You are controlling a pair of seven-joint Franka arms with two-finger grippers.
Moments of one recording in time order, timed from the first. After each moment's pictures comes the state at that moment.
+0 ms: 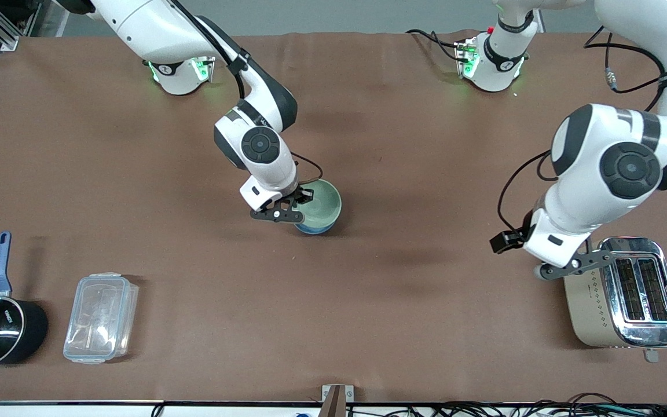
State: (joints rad) left arm -0.03 0.40 -0.25 -1.48 0.16 1.88 -0.48; right arm 0.36 0.53 0.35 -1.78 -0.14 2.25 0.85
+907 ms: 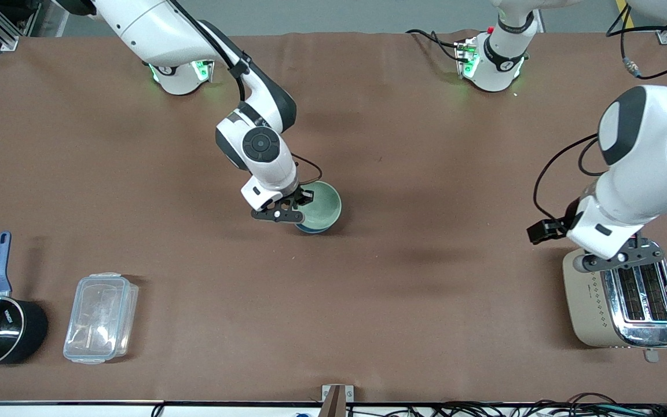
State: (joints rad) left arm 0.05 0.35 -0.25 -1.45 0.16 1.78 -0.33; right arm 0.35 0.54 0.34 -1.81 -0.16 2.32 0.86
